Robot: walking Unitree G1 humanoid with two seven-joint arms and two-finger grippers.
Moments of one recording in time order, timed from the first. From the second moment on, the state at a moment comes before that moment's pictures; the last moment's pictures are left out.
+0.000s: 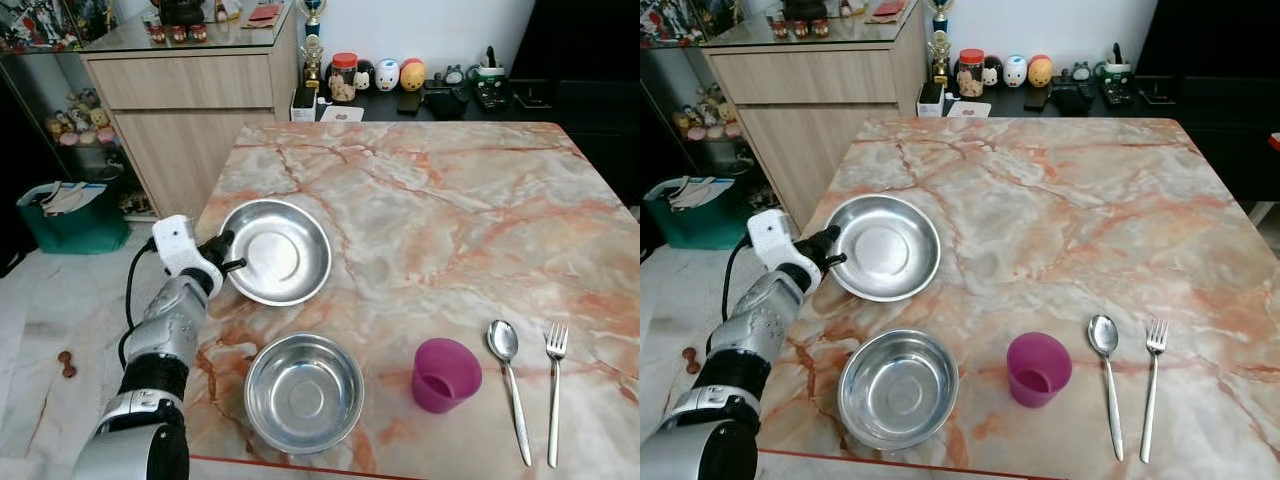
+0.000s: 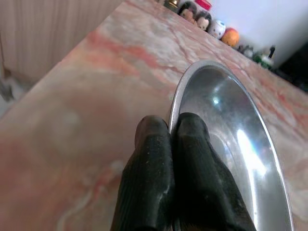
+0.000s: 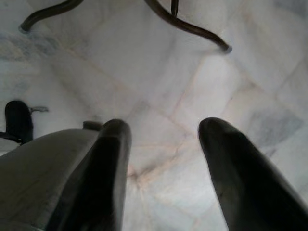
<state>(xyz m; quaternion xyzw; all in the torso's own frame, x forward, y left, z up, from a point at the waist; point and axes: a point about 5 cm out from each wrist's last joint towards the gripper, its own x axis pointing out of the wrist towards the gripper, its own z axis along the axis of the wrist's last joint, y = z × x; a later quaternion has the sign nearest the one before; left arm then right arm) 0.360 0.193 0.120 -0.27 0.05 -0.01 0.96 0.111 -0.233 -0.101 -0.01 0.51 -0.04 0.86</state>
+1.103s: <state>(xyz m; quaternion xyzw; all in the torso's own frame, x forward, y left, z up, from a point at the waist) 0.265 0.248 0.171 -0.34 -0.14 0.03 0.93 0.109 -0.237 -0.101 -0.02 0.52 -0.04 0.86</state>
